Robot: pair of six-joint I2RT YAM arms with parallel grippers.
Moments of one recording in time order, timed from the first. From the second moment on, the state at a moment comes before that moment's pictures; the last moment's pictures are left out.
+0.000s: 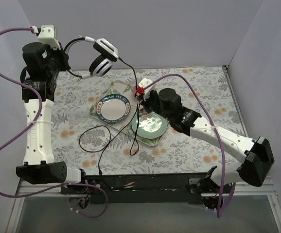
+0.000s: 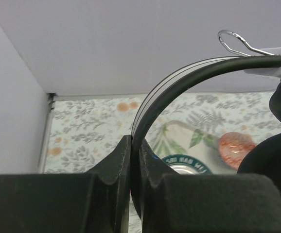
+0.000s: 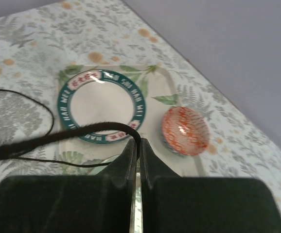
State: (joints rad) left arm 0.07 1.37 1.81 -0.57 0.13 -0.03; right arm 0.89 1.36 1.09 0.10 0.04 -0.21
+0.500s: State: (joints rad) left arm -0.10 1.45 1.50 -0.42 -0.26 0.26; right arm 0.95 1.38 1.47 -0.40 0.68 -0.49
